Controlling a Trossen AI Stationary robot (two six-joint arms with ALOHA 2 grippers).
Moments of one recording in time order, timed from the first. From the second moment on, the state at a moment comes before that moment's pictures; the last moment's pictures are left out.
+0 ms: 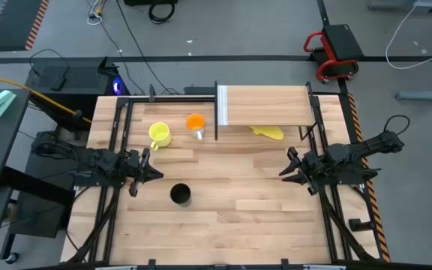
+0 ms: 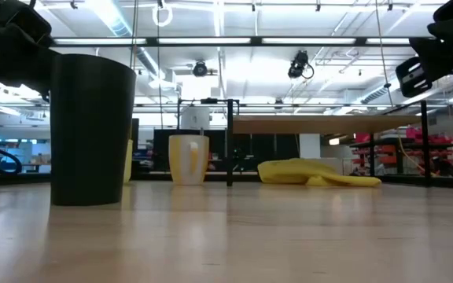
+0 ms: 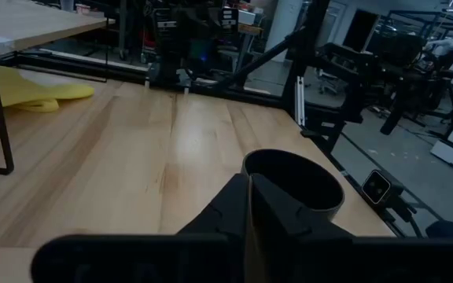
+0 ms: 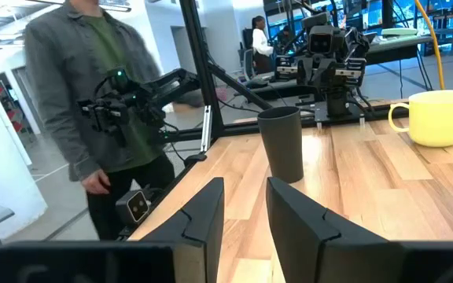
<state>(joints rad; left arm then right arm) -0.33 0.14 0.01 0.06 -0.19 -0.25 0.30 0.05 0.01 0.05 -0.03 0.21</state>
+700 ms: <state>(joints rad) -0.33 0.14 0.01 0.06 -0.19 -0.25 0.30 0.05 0.01 0.05 -0.03 0.21</state>
